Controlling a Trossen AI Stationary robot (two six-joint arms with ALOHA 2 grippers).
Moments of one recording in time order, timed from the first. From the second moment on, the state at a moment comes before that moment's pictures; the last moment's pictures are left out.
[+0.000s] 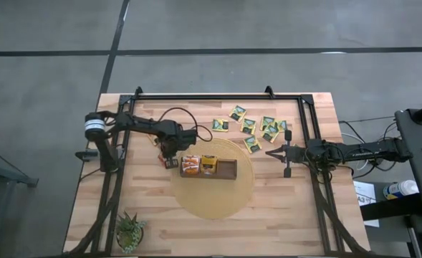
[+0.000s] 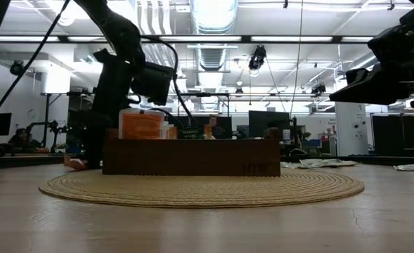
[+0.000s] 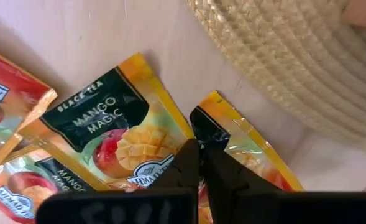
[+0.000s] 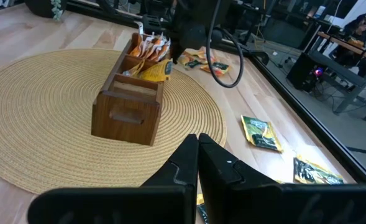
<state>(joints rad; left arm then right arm) 0.22 1.75 1.01 -0.95 -0.04 -0.02 0.03 0.28 0.01 0.03 0.16 -0.21</state>
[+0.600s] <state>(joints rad) 0.20 1.34 1.01 -0.97 -0.32 -0.35 0.03 0.28 0.01 0.03 0.16 -0.21</state>
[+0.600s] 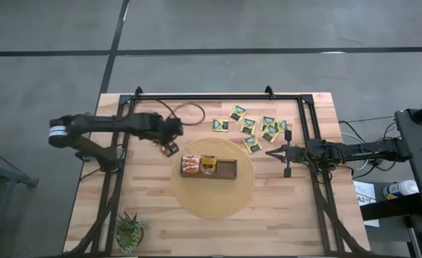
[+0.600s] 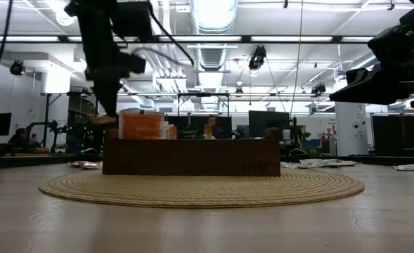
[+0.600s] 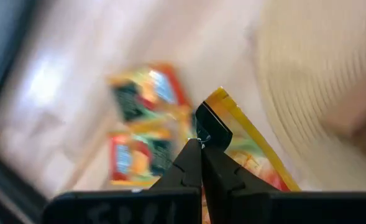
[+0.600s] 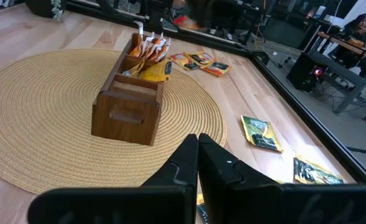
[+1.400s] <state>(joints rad) -0.29 1.43 1.02 -0.28 -0.95 -0.45 0.03 0.28 0.01 0.03 0.16 -0.21</state>
